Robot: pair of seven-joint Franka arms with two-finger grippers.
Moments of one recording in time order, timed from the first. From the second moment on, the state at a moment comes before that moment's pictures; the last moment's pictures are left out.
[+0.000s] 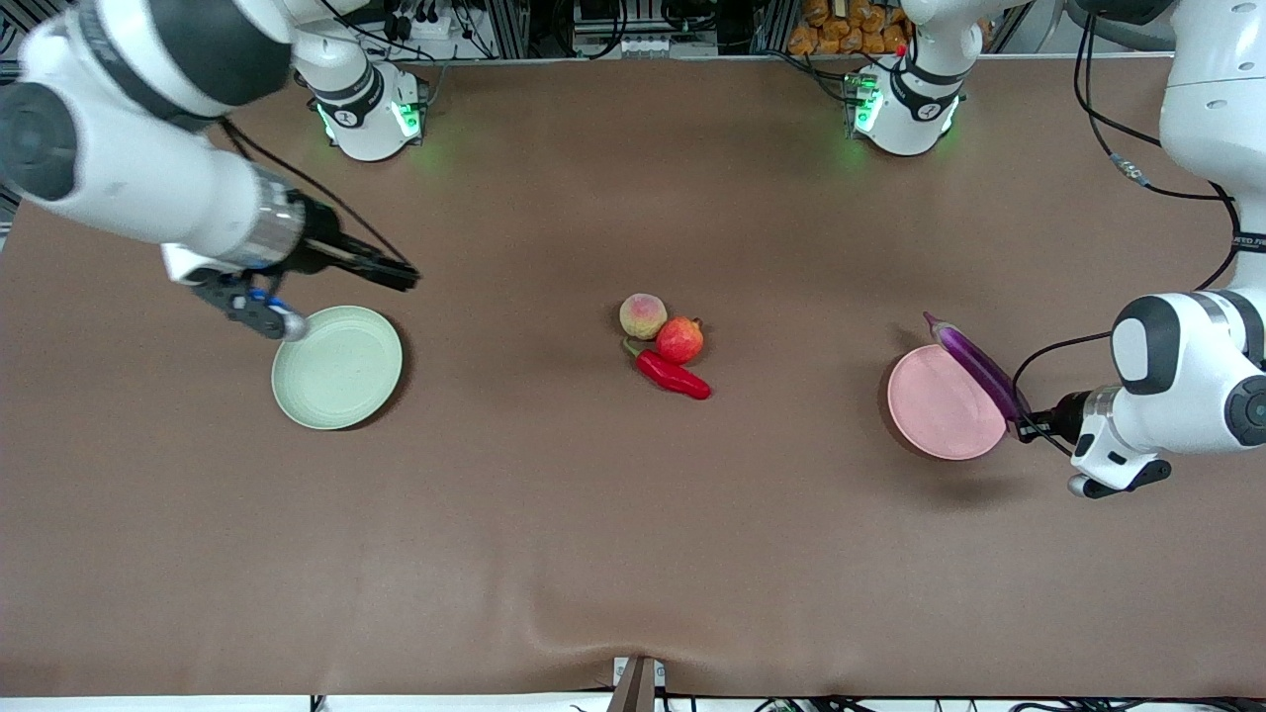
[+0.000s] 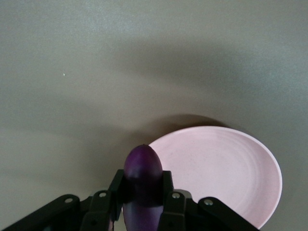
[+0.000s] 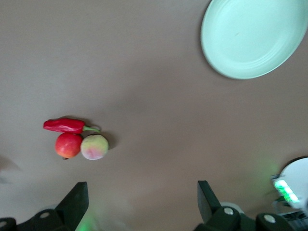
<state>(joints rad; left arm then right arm) 0.30 0.62 -0.22 -1.62 0.08 2.03 -0.20 0.31 0.16 0.04 -1.55 0.29 1.55 0.85</state>
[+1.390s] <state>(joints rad) 0.31 0.68 -0.22 -1.60 0.07 2.09 -0.18 0.79 0.49 0.04 -1.75 0.11 2.21 1.04</state>
